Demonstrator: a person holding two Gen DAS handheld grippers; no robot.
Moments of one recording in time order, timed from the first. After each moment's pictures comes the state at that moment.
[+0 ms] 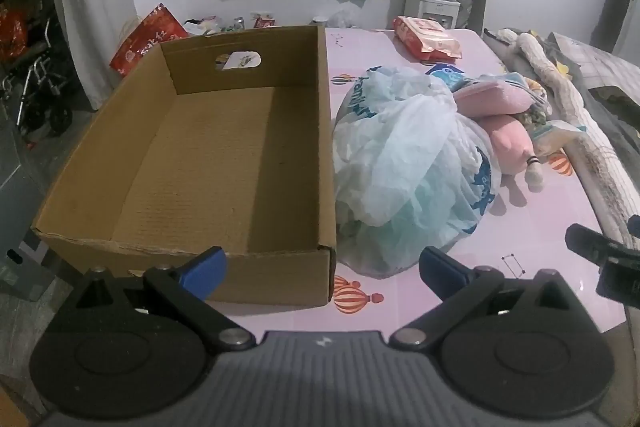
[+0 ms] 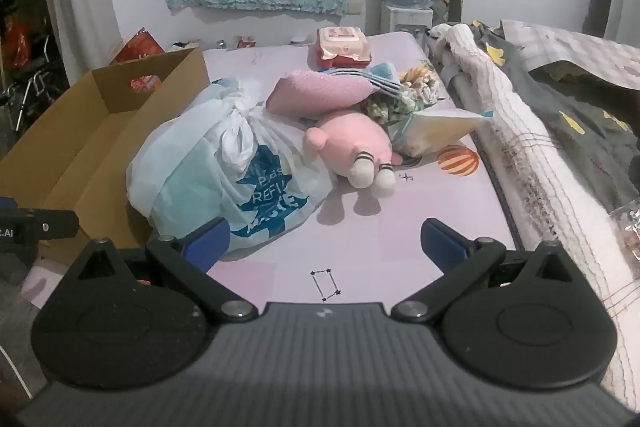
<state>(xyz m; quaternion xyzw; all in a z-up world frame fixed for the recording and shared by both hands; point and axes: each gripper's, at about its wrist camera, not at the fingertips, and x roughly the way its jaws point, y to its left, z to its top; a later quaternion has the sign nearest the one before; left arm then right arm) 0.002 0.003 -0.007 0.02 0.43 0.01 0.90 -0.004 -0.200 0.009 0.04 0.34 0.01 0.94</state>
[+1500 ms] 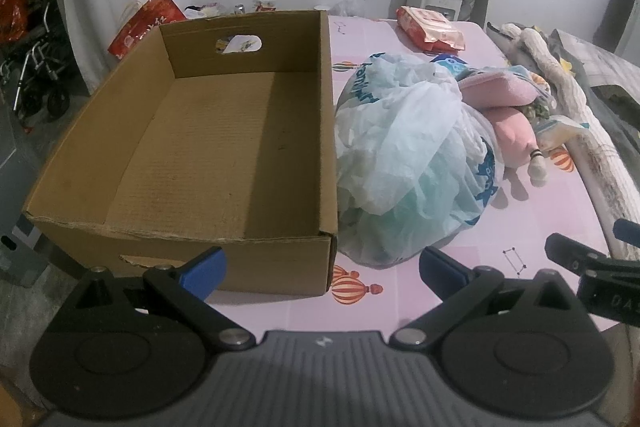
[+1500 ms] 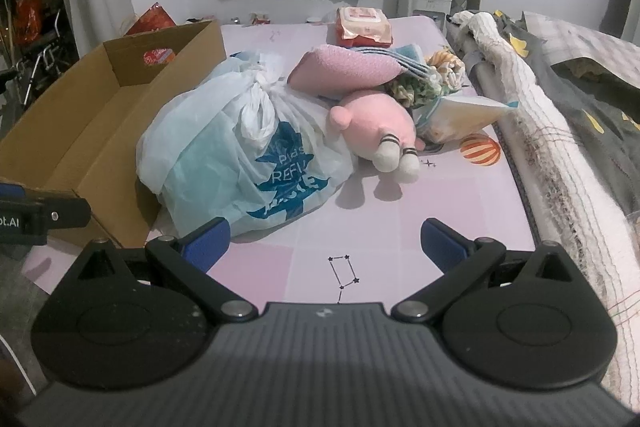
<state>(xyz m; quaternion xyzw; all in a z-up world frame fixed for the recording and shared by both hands) 0.006 0.007 -0.015 0.00 0.45 0.01 0.89 0.005 -0.185 0.000 0.02 0.36 0.03 0.93</state>
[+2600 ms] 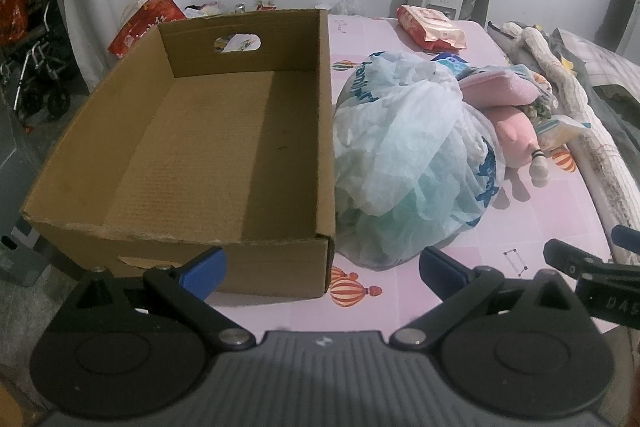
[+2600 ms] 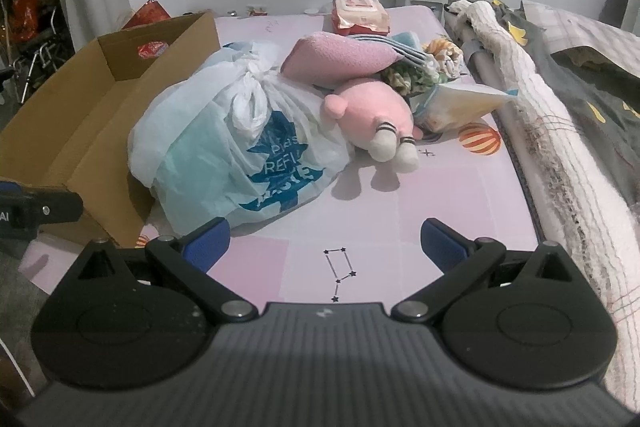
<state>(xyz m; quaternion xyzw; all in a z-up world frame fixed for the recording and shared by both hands) 0.006 0.007 -0.017 0.00 0.44 0.00 0.90 0.009 -0.188 -0.010 0.03 0.37 0.02 0.93</state>
